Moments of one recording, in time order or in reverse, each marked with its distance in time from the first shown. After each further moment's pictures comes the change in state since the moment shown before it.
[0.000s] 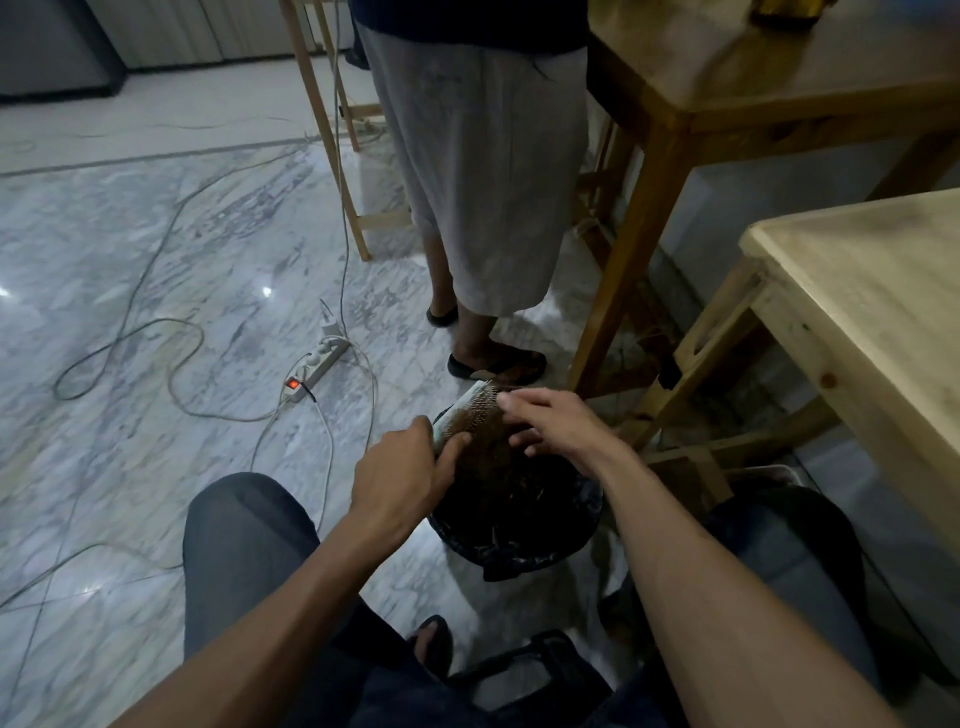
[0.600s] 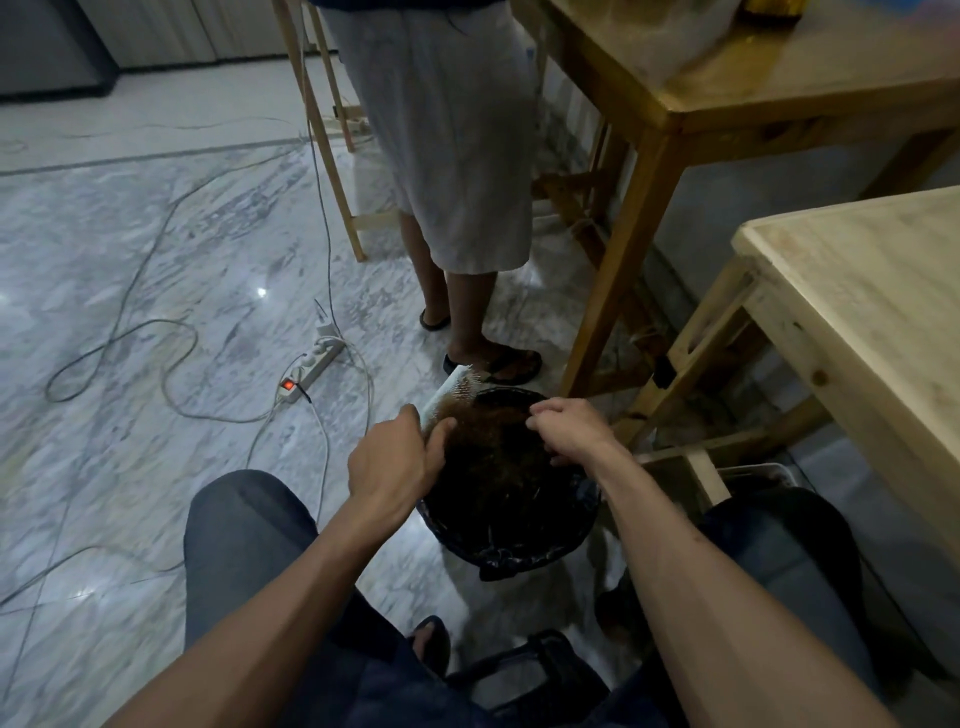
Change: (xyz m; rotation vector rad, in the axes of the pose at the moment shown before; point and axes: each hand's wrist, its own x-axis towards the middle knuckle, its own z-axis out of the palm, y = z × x) left_hand 0.014 -0.004 0.005 -0.036 0.027 -0.055; right_hand -0.003 -0.004 -0.010 -0.332 0.237 0.187
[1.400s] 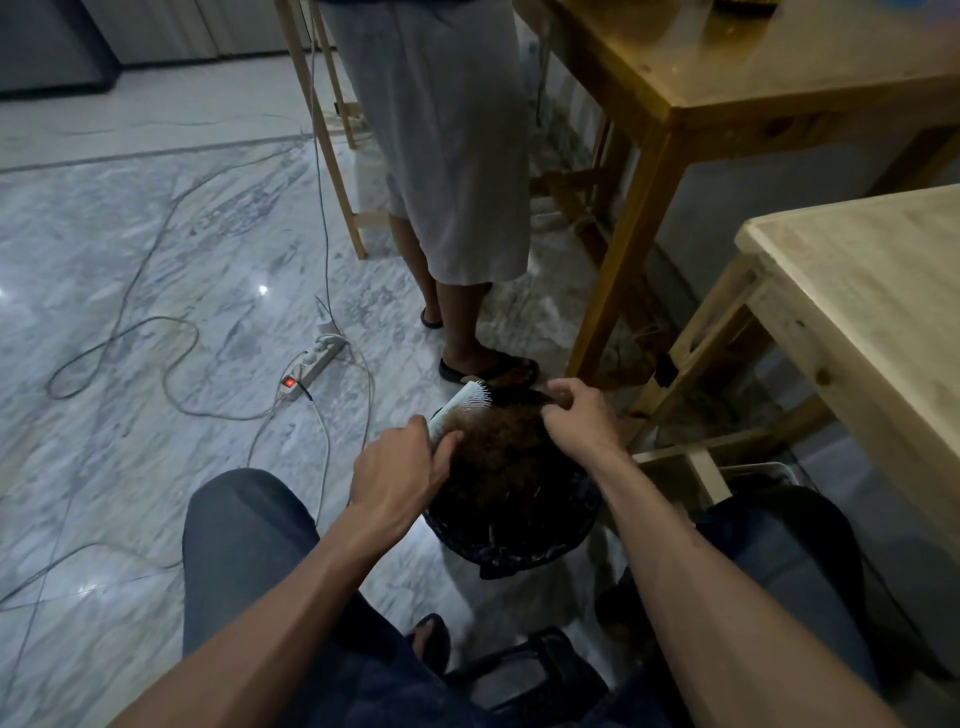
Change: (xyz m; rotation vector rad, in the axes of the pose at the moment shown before) left_hand -0.008 -0.001 0.005 0.078 -0.039 0.077; right_hand 0.001 0.006 0.000 0.038 0.150 -0.105
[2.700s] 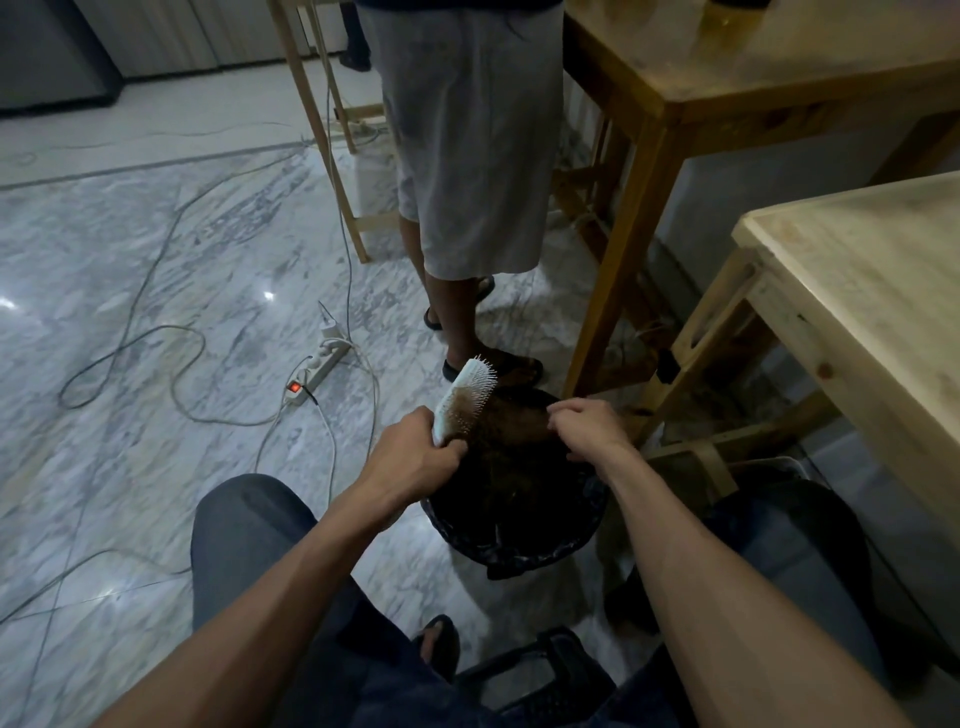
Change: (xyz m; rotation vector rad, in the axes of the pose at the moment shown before) left_hand 0.008 0.015 -0.031 -0.300 -0.242 -0.103; right_hand 0.008 0.012 -0.001 0.099 -0.080 0.157
